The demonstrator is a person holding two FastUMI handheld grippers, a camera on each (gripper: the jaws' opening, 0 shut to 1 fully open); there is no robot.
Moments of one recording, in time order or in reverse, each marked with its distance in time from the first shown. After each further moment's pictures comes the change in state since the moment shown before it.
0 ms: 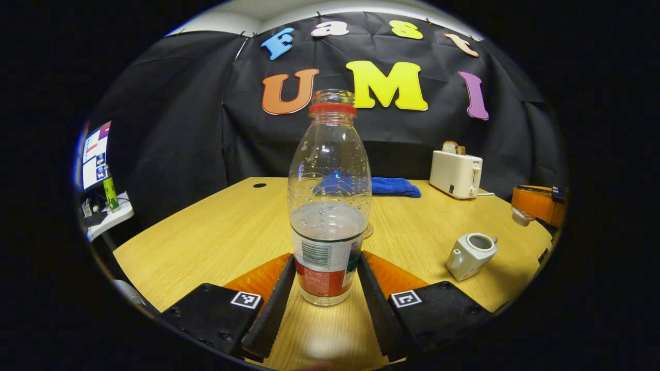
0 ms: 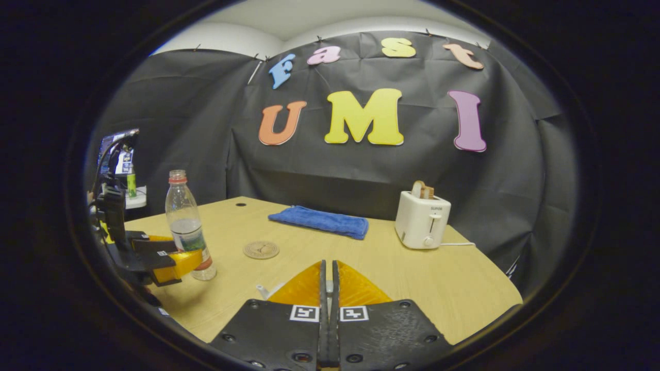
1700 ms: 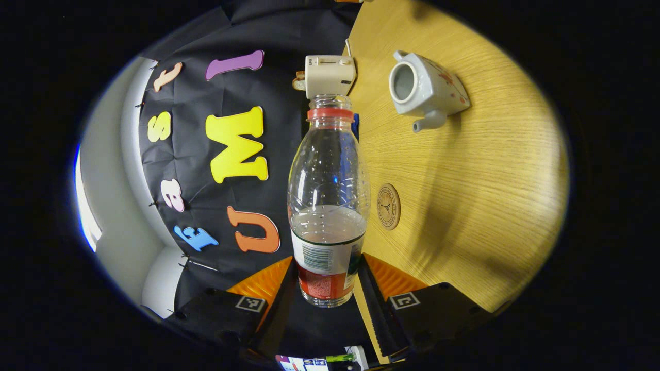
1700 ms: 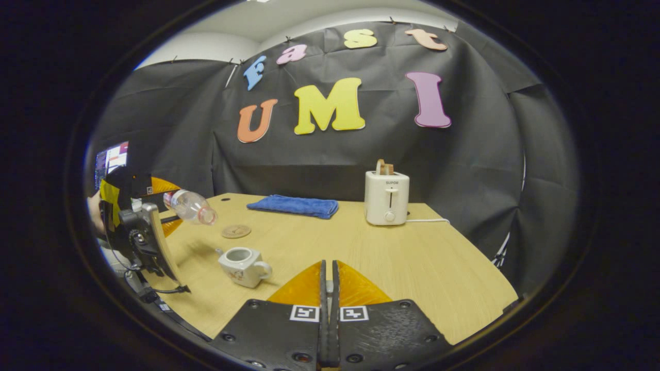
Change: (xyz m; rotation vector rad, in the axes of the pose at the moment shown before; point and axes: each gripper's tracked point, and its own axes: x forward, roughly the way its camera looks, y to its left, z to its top) left arm -0.008 -0.015 0.064 1.574 -0.060 0.194; right arm -0.051 -0.098 -0.049 0.093 0.035 -0.047
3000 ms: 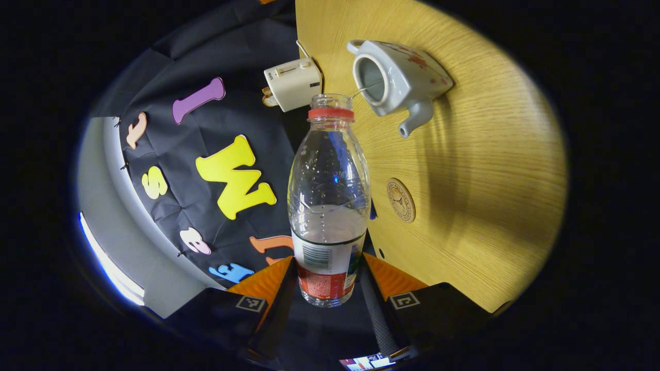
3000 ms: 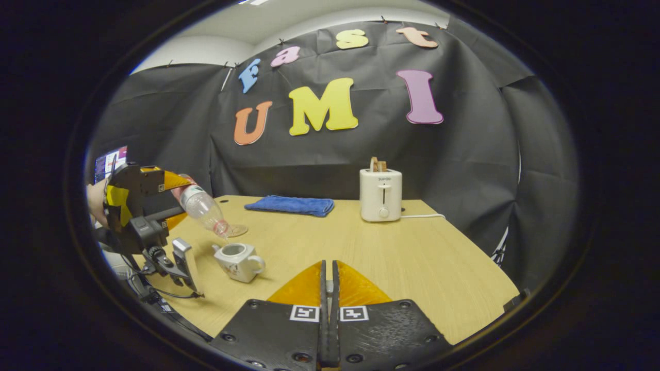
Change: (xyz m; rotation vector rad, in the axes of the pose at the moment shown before) left arm 0.009 0.021 0.029 0.311 0.016 0.068; right arm -0.009 -0.012 -0.008 0.025 -0.004 -0.002
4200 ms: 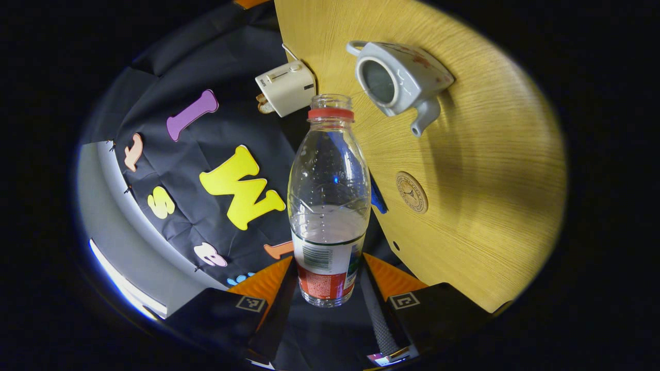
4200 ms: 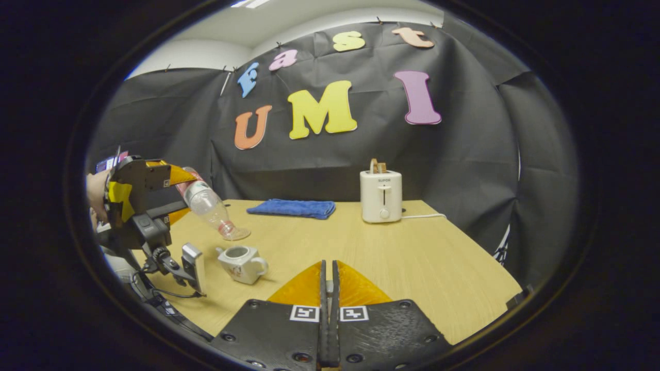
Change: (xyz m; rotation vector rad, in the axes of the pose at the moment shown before) left arm 0.002 0.021 0.010 0.122 0.011 0.034; right arm -0.005 0.001 0.000 0.026 -0.015 0.011
